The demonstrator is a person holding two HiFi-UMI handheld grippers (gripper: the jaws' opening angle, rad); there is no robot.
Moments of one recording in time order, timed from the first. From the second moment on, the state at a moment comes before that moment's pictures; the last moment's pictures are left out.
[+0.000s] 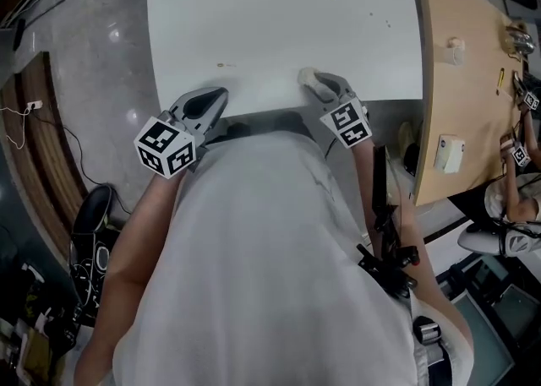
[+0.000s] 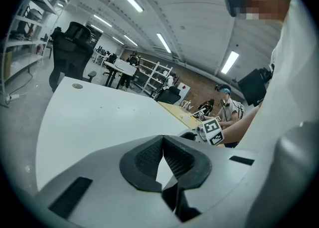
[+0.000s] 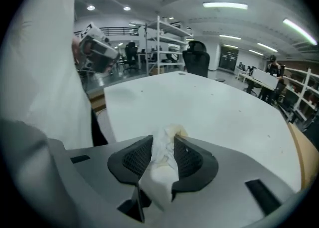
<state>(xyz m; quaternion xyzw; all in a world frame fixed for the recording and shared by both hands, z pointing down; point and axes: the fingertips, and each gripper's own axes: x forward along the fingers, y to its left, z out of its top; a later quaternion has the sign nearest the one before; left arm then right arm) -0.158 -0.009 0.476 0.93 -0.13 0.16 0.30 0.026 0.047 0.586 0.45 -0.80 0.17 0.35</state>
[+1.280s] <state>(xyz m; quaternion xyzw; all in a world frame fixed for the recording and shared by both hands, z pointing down) -0.148 -0.023 0.467 0.94 -0.11 0.15 0.28 -0.032 0.068 0.587 0.42 -0.81 0.32 0.25</state>
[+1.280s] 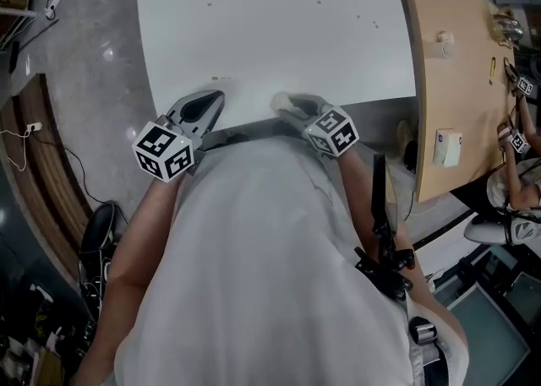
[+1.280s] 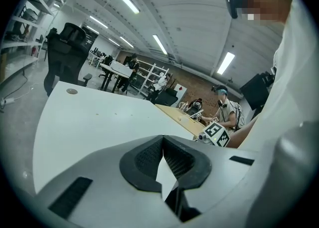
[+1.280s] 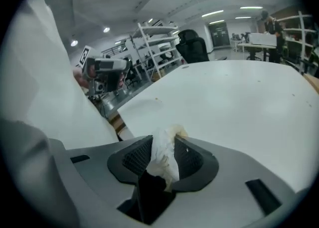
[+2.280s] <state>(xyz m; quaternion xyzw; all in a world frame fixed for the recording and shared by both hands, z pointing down) -0.225 -0.033 0.469 0.92 -0.22 0.11 0.29 -0.091 -0.018 0.571 0.37 -0.85 0.28 0.25</state>
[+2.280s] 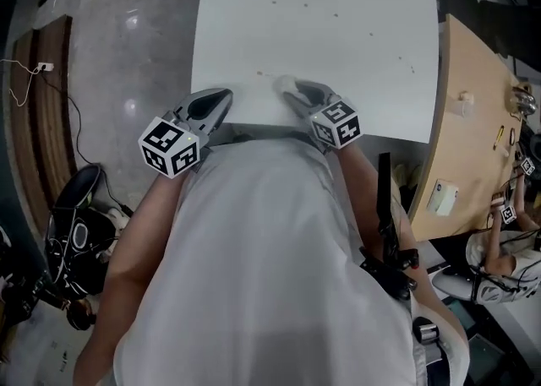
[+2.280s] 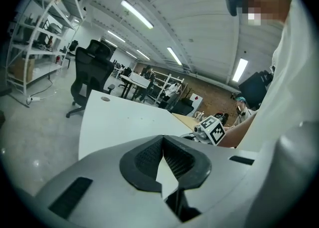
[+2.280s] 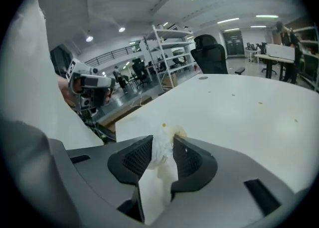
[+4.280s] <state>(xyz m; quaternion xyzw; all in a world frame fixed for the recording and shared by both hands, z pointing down) -0.347 -0.015 0.480 0.85 -0.41 0.05 0.31 -0.159 -0.178 0.505 0.36 -0.87 0.34 0.03</state>
